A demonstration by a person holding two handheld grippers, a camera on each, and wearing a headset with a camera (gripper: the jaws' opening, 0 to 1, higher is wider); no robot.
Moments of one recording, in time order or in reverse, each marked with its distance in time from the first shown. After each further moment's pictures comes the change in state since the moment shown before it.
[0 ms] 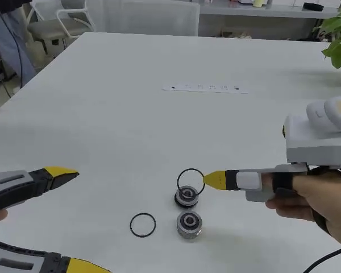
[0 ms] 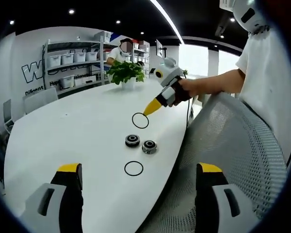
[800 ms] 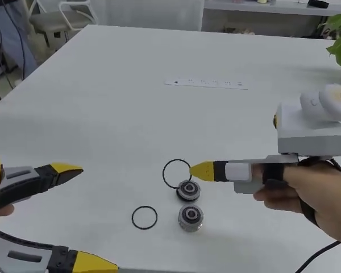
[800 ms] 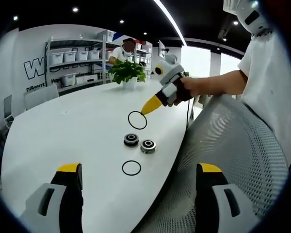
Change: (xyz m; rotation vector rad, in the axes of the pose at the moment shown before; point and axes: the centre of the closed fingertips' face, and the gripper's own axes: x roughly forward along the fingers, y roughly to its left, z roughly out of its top) left arm 0.003 -0.002 -0.002 -0.035 -0.011 0.004; right arm 0.018 0.030 0.001 -0.068 0.044 0.064
